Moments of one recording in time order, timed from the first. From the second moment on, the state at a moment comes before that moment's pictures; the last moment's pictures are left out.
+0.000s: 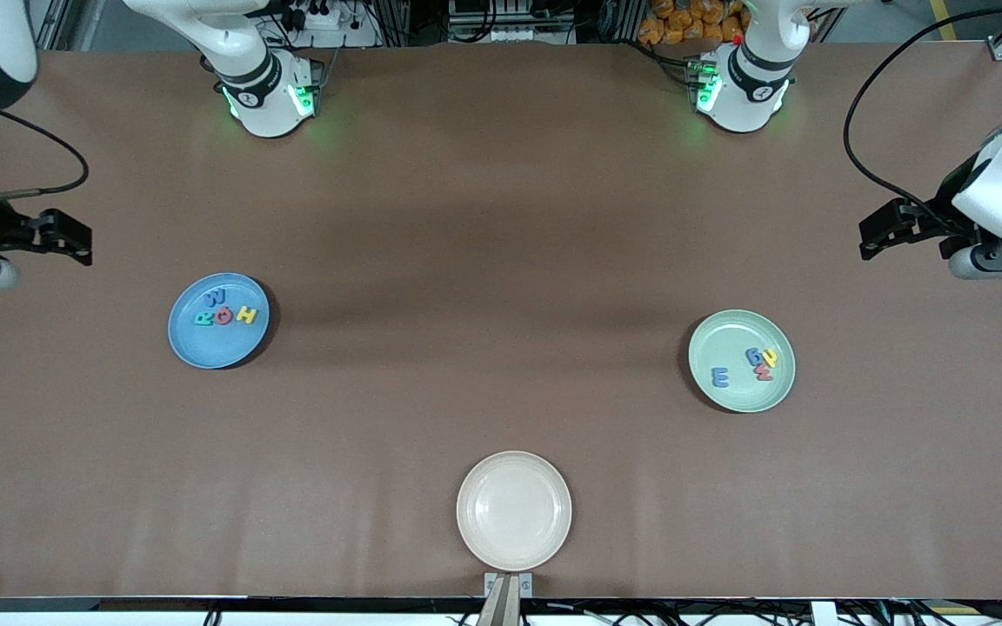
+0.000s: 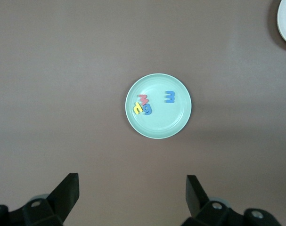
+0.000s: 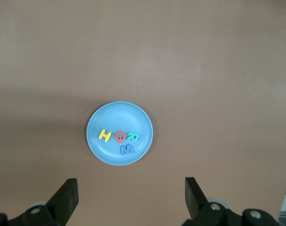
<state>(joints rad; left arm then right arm) -0.03 0.06 -0.10 -1.55 0.03 1.61 -0.12 0.04 0.06 -0.07 -1.58 -0.11 1.64 -0.17</state>
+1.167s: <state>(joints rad) -0.03 0.06 -0.10 -1.55 0.03 1.61 -0.12 0.03 0.05 -0.14 -1.48 0.06 1.59 -0.07</state>
